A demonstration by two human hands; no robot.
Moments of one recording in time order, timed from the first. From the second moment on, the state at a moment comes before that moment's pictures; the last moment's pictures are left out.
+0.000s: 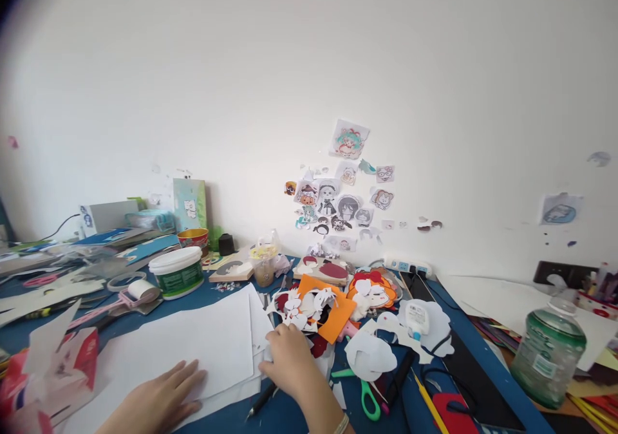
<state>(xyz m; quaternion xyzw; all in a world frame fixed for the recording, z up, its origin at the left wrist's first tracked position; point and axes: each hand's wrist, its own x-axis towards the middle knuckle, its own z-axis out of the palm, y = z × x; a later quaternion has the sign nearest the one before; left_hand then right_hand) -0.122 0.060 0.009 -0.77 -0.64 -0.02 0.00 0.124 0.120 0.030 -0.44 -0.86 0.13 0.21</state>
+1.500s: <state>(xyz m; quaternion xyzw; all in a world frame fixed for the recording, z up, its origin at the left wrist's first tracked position) -0.132 0.062 -0.022 -0.69 -0.60 -0.34 0.23 0.112 0.105 0.052 -0.30 -0.64 0.57 0.42</state>
